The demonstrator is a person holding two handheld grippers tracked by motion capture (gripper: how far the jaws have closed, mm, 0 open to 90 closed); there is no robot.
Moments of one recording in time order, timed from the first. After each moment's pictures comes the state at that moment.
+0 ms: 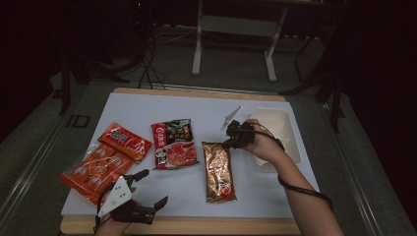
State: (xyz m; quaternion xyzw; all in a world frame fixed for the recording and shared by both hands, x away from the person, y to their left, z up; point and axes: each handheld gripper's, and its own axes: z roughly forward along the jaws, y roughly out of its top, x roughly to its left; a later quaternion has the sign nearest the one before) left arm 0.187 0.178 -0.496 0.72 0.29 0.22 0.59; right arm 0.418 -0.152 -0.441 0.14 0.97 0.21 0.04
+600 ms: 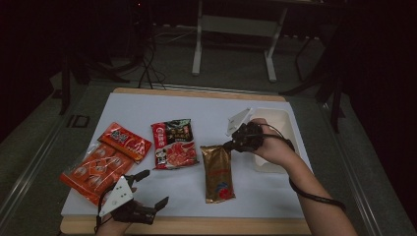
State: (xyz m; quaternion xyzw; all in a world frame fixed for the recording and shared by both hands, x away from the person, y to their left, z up) left arm 0.188 0.177 -0.497 0.73 0.29 0.22 0.58; right arm 0.372 -0.157 -0.388 0.05 0.96 0.25 0.07
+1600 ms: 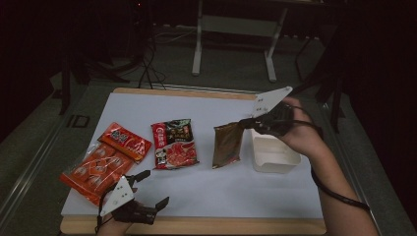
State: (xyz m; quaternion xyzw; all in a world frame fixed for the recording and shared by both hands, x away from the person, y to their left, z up) left arm 0.188 0.175 -0.498 0.73 0.29 0.21 0.58; right arm 0.349 -0.194 -0.289 0.04 0.93 0.31 0.18
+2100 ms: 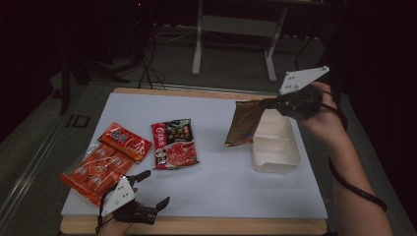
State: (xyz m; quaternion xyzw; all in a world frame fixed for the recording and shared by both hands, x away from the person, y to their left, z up) left arm 0.188 0.174 -0.499 0.73 0.30 0.22 0.58; right arm 0.366 -0.242 -0.253 0.11 0.91 0.33 0.23
